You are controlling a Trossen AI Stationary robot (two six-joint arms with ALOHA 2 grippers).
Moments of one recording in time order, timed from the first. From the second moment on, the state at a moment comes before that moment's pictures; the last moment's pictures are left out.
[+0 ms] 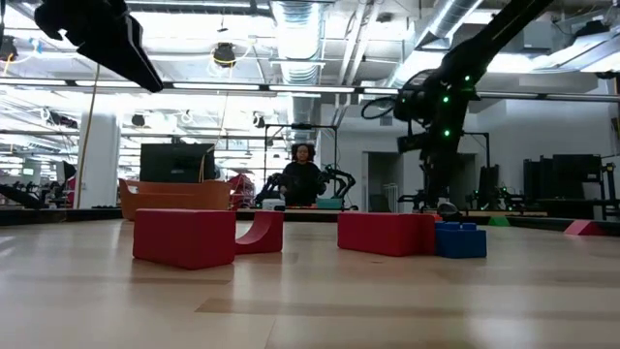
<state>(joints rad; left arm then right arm) -0.49 1.08 0.88 -0.89 -0.81 -0.49 -0.75 1.67 1.06 -0.62 0.05 -0.57</state>
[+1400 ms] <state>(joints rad) -0.46 1.08 0.88 -0.80 -0.82 -0.33 -0.66 1.76 1.17 -0.81 0.09 -0.60</state>
